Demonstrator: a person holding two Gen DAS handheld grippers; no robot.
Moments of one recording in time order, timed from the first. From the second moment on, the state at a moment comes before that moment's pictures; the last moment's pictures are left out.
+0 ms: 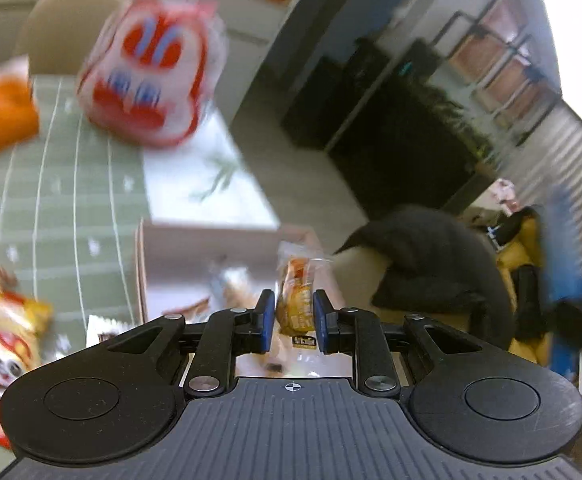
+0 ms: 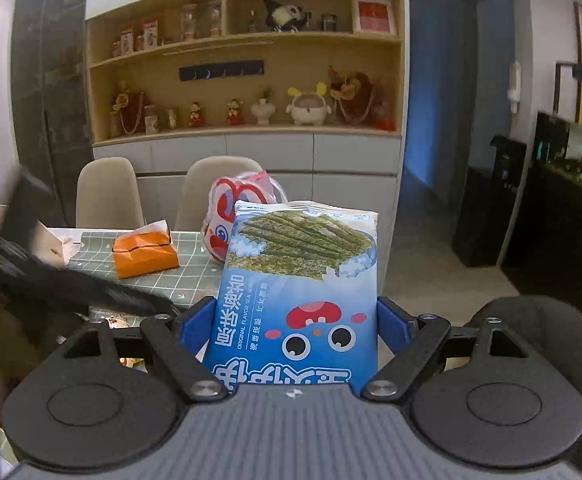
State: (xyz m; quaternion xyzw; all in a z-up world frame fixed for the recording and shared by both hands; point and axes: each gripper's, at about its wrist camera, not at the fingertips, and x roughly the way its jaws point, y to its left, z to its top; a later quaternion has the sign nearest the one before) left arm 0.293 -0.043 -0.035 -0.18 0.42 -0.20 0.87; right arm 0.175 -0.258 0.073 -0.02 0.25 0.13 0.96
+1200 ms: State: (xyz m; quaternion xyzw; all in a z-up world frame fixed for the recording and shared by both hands) left arm 0.116 0.135 -0.089 -0.18 0.29 -0.11 0.94; right arm 0.134 -0.160 -0.069 -0.04 0.28 0.16 0.95
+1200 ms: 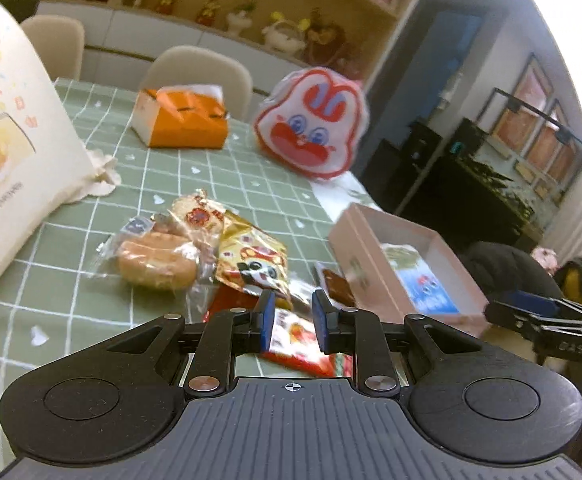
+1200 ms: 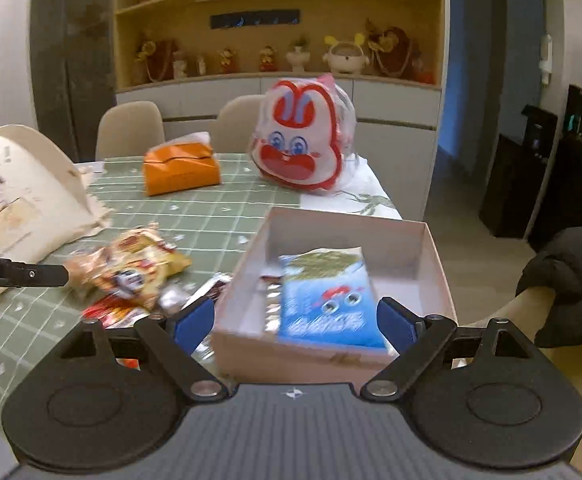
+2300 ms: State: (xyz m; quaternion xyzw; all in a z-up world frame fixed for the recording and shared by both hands) left arm 0.143 0.244 -0.148 -0.29 0.25 0.01 0.92; right arm 0.365 0.138 -0.145 -0.11 0.44 0.20 0.87
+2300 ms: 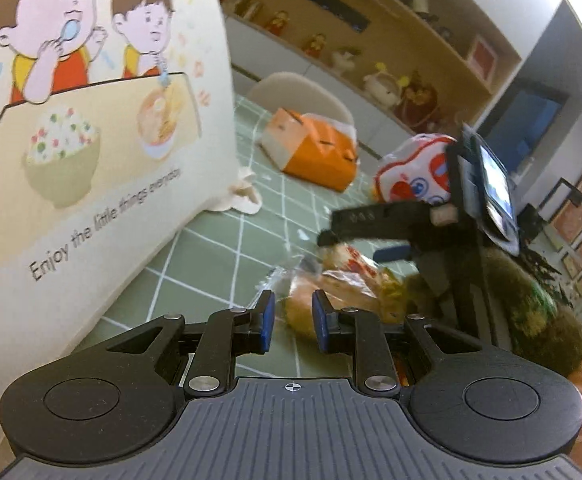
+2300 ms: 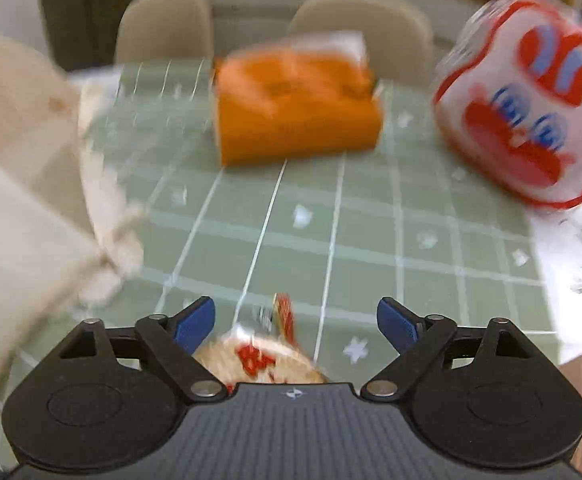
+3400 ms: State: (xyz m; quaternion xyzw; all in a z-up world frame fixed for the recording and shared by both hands) left arm 0.103 0.213 -0.125 -0.12 0.33 0.00 0.94; right arm 0.123 -0.097 -0.121 0.02 0.38 0.23 0.90
